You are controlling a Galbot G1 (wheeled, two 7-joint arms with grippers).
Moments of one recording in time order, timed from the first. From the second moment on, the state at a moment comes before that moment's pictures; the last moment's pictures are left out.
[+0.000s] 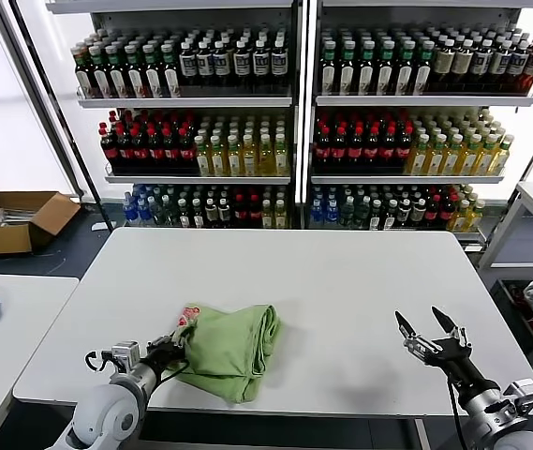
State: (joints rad) left arm 1.22 -1.01 -0.31 -1.84 -0.75 0.48 -0.19; right arm -1.60 1.04 0.76 2.08 0.72 -0.14 -0.15
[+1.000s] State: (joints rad) left arm 1.15 -0.89 -0.70 -1.84 -0.81 0.45 -0.38; right arm -1.61 1.08 0.75 2.11 0.72 -0.12 -0.17
